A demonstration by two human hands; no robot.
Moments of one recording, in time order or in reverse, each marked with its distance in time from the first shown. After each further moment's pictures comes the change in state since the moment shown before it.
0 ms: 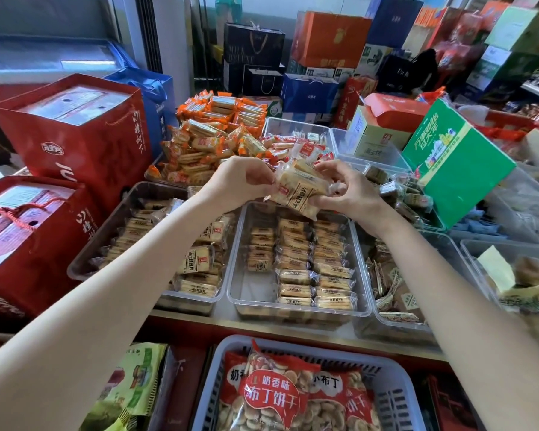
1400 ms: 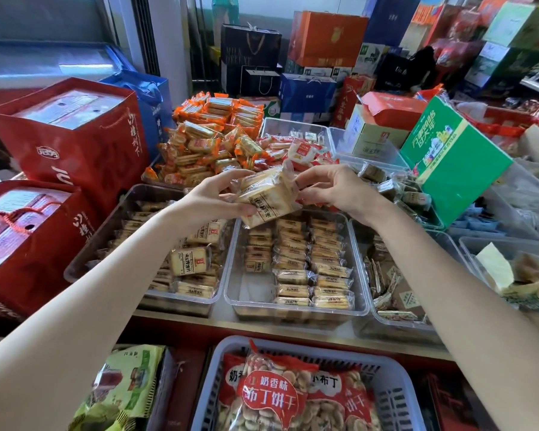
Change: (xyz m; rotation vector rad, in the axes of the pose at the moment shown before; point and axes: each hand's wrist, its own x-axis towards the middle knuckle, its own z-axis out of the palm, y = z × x) left_hand -0.020 -0.031 -0.008 -0.484 -0.222 -0.232; right_hand 0.012 -0.014 0.002 -0.020 -0.141 0.087
